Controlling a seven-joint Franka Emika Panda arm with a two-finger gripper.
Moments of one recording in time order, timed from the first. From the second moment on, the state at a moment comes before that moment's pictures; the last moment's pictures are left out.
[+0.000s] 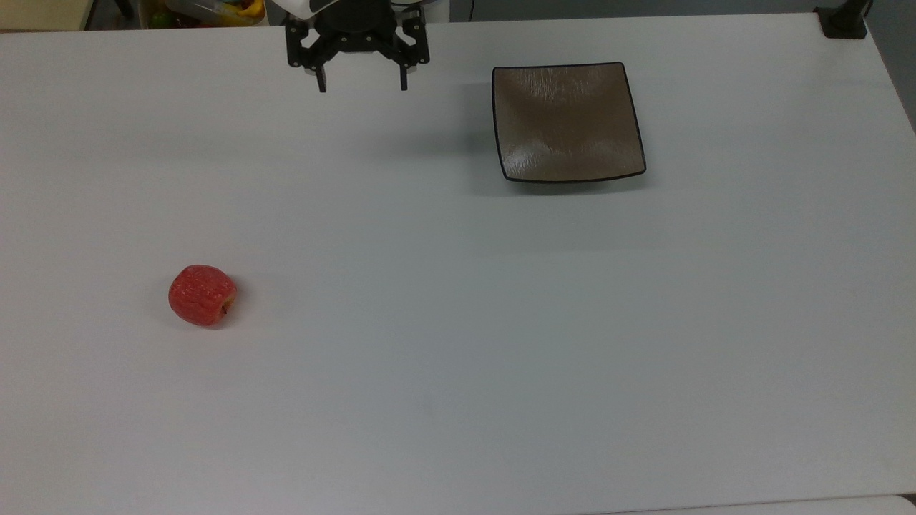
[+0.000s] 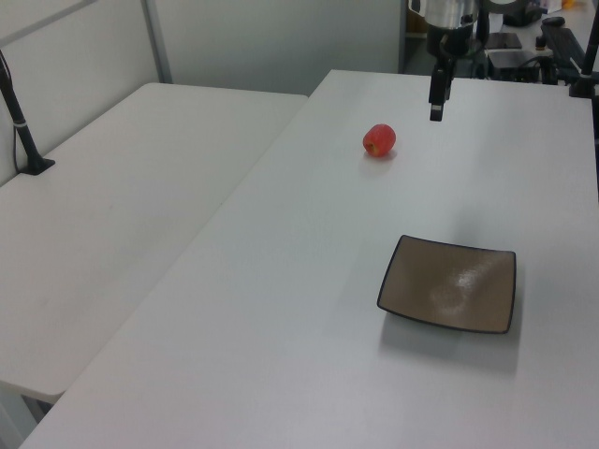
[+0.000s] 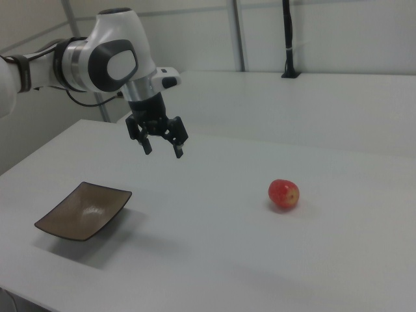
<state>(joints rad) 0.02 0.02 0.04 -1.80 -0.04 1.87 -0.09</state>
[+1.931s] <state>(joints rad) -0.19 0.57 0.04 -1.57 -0.53 2.47 -0.78</state>
